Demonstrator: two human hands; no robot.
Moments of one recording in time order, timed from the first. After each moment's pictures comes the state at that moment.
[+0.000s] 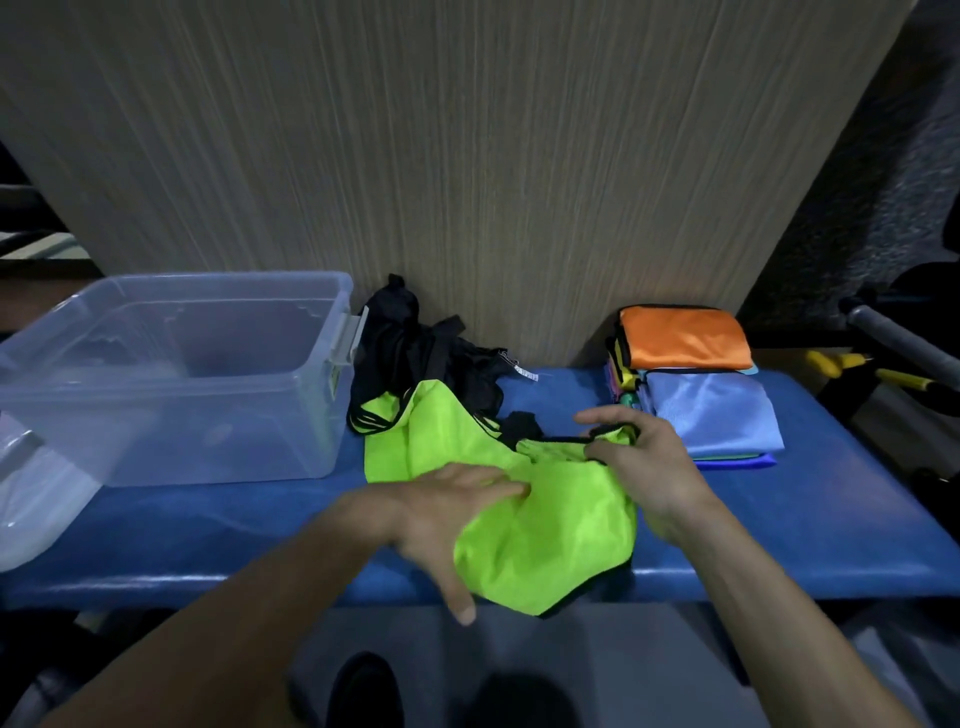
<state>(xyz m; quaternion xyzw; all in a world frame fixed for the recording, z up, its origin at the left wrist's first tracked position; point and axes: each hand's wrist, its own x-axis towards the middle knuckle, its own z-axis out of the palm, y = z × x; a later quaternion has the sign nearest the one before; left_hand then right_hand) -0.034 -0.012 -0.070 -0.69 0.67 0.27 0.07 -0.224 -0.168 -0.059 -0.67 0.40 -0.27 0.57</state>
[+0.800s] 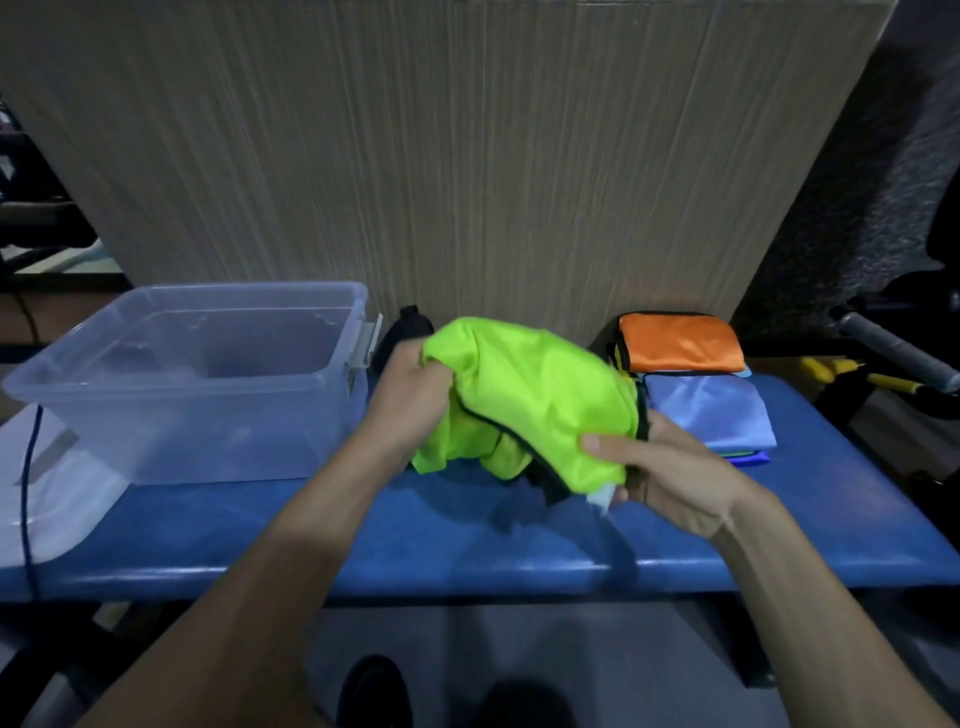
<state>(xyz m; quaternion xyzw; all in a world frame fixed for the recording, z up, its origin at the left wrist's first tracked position) -0.048 -0.009 0.014 -0.67 0.34 0.17 -0.64 -0.252 -0.141 -0.011 -0.64 0.21 -0.15 0.73</state>
